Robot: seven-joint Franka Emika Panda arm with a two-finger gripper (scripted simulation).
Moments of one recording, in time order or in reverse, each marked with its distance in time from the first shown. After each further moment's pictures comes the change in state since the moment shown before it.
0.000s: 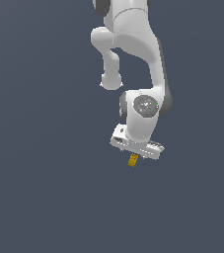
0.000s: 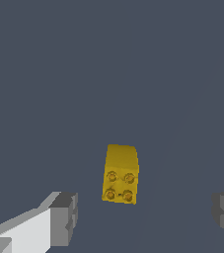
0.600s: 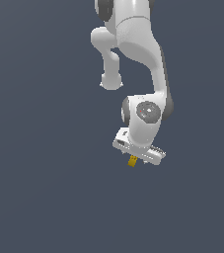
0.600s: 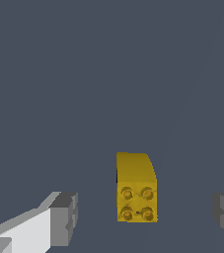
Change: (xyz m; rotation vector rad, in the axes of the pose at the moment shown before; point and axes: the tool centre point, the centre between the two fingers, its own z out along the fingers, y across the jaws) arm 0.006 -0.011 0.016 -0.002 0.009 0.095
